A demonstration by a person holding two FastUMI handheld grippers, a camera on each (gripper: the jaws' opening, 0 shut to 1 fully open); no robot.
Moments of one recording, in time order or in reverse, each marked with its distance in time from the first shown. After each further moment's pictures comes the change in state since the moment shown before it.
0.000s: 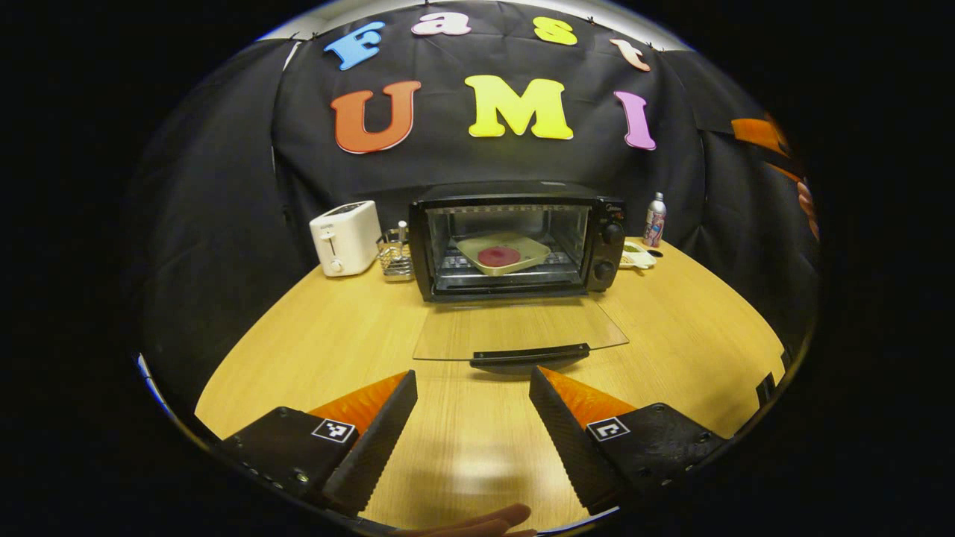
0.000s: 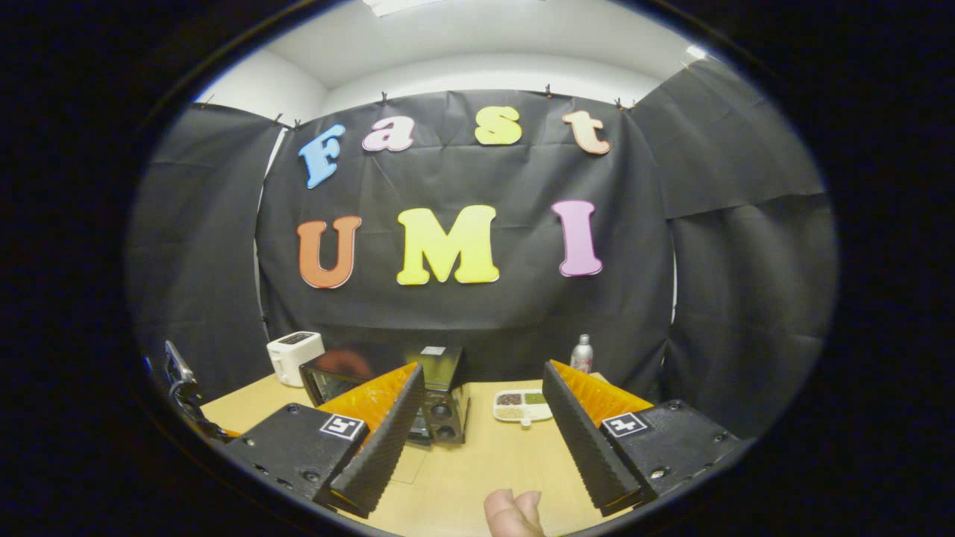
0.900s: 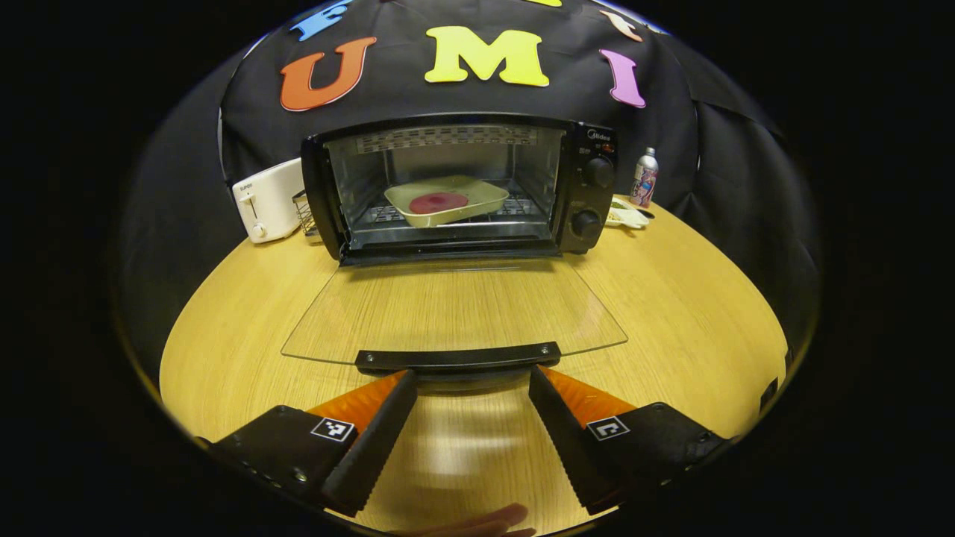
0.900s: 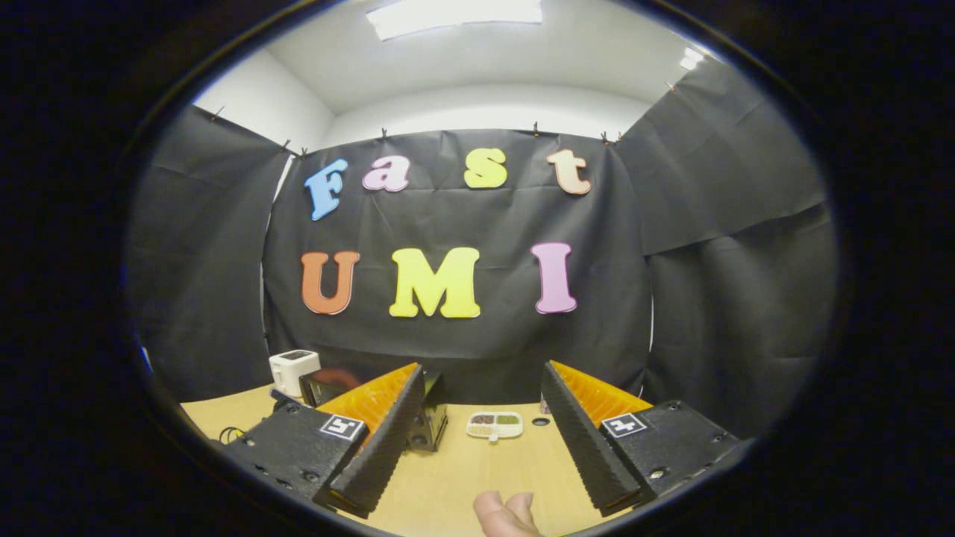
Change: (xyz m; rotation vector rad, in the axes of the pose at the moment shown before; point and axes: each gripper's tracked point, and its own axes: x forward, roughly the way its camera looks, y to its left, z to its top) left arm 0.087 -0.062 -0.032 0.023 0.176 -0.068; right arm -0.082 -0.059 0.037 -0.028 -0.124 0.004
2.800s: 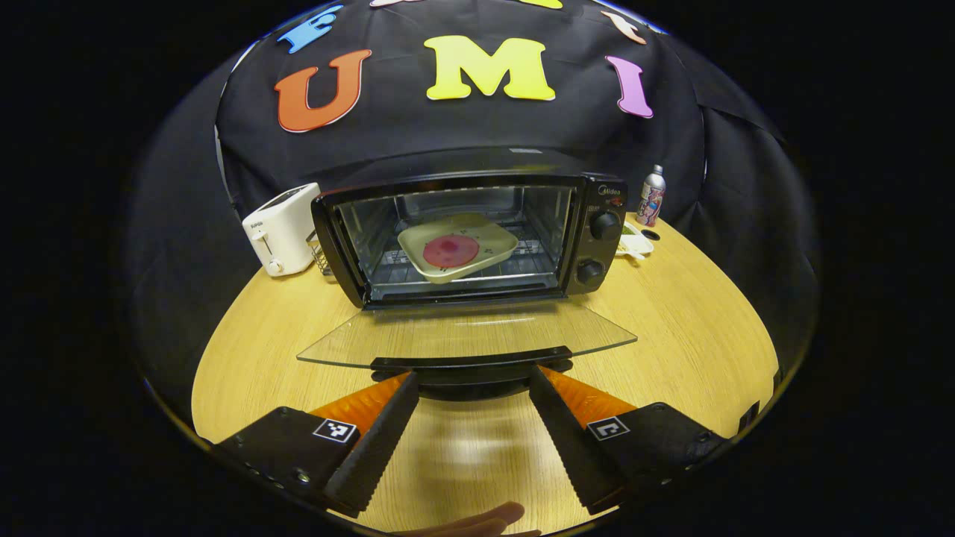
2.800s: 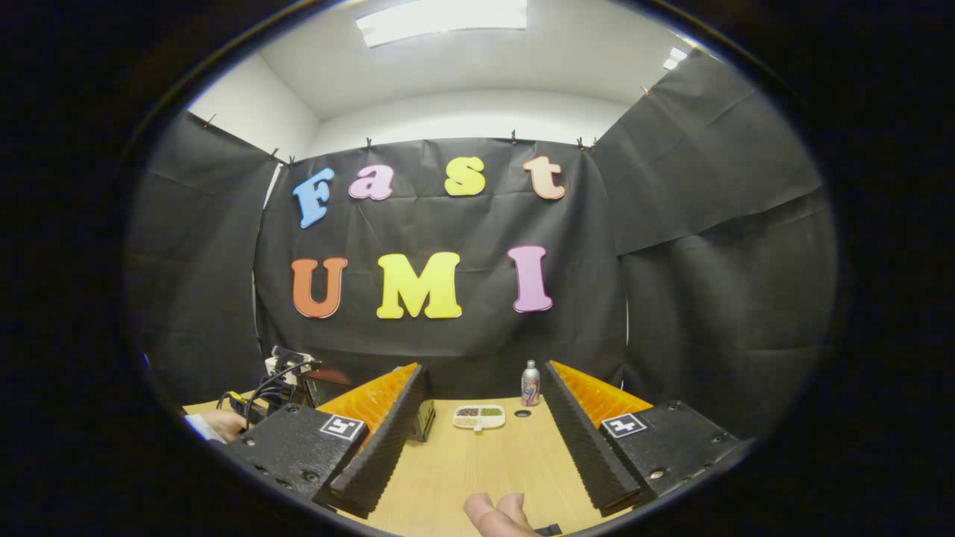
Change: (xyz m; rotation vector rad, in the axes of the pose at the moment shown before) left arm -0.026 0.016 0.073 0.009 -0.034 0.021; right arm -0.063 -0.027 -0.002 0.039 -0.014 -0.054
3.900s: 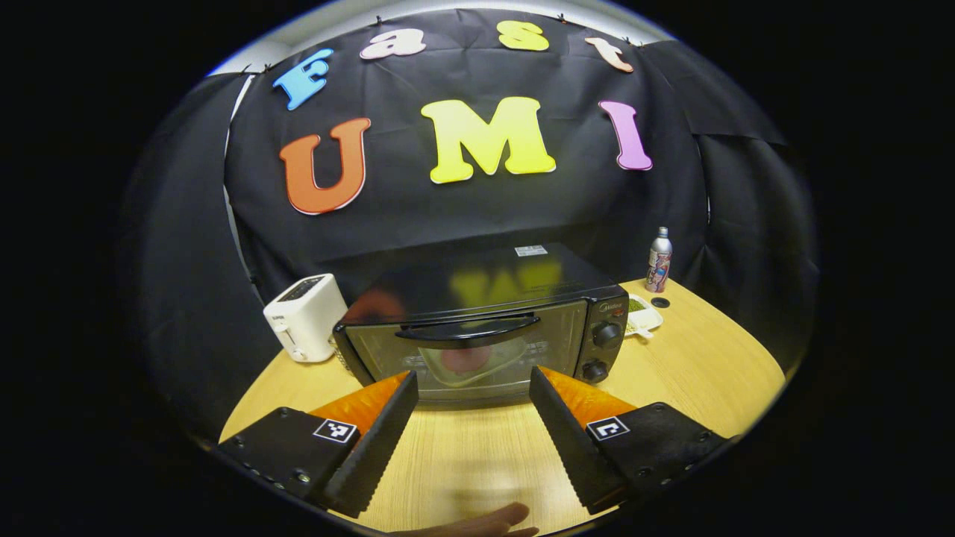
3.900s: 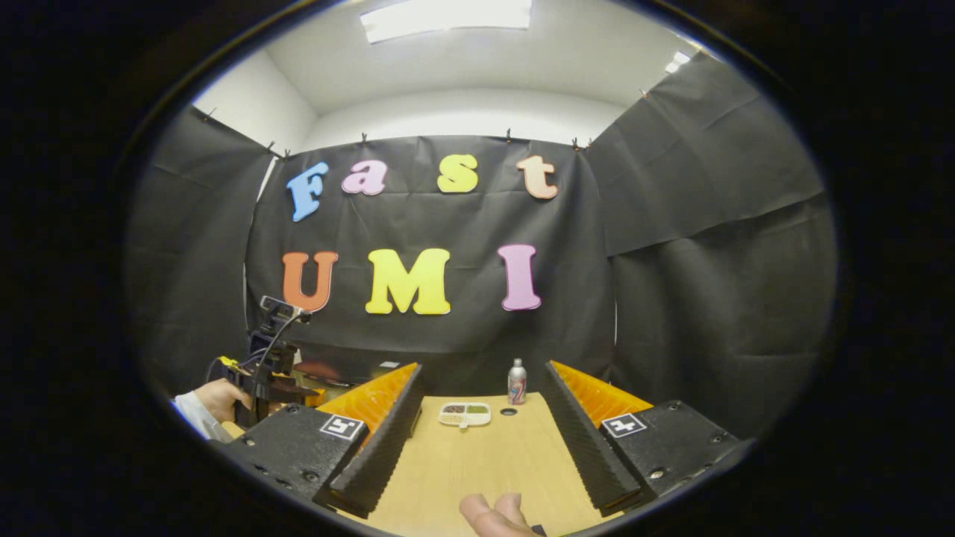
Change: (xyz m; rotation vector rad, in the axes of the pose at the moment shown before) left arm -0.027 0.002 0.107 0.072 -0.306 0.093; right arm -0.006 -0.016 -0.002 -0.023 0.008 -0.037
